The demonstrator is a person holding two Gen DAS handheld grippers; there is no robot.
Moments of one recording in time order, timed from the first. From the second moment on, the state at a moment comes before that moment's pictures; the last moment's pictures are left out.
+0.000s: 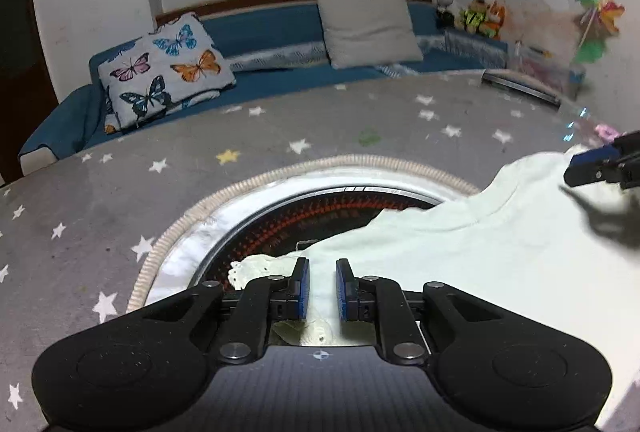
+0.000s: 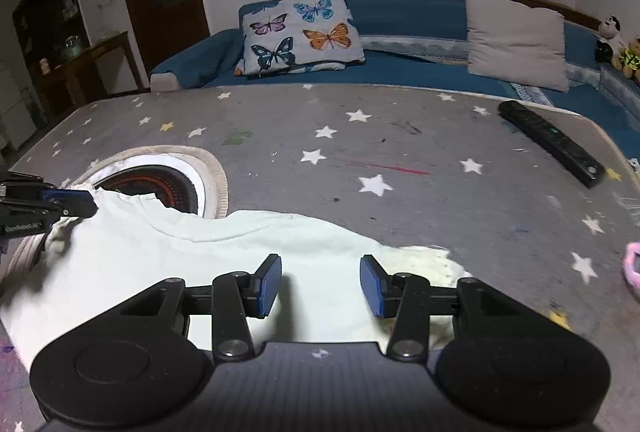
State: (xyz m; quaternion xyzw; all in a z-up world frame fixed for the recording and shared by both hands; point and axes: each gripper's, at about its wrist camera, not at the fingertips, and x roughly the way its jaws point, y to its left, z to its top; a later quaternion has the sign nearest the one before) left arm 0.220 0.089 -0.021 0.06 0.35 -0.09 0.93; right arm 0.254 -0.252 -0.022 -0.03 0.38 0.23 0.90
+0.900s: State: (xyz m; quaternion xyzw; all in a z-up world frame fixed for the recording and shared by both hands) left arm 0.153 0.097 -0.019 0.01 0.36 -0.07 0.93; right arm 0.240 -0.247 -0.024 -0.03 0.37 0.22 0.90
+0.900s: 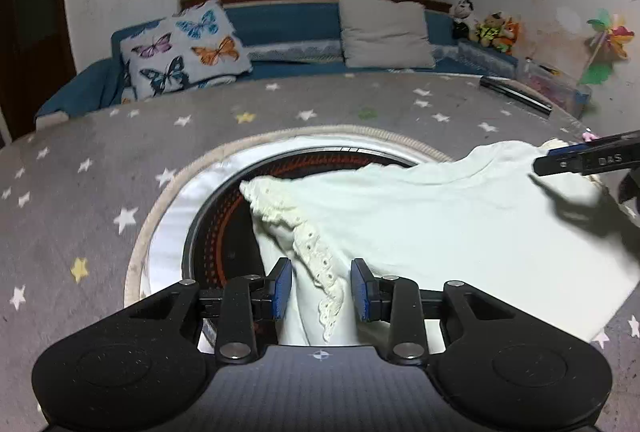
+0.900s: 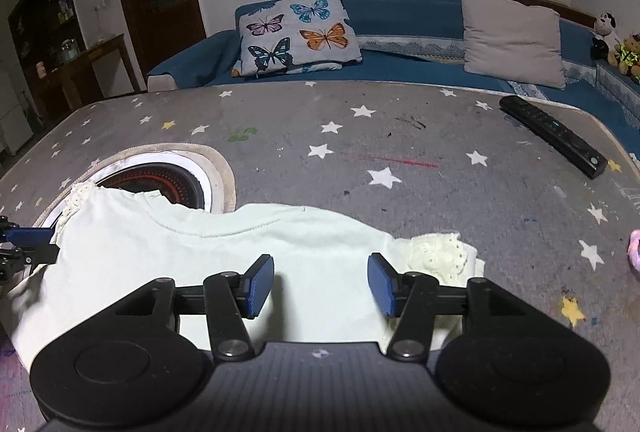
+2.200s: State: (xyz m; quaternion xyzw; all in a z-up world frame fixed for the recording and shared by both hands) left arm 0.136 0.086 0.002 0.01 0.33 -0.07 0.94; right arm 0.196 -0.263 -0.015 -0.03 0.38 0.26 0.89
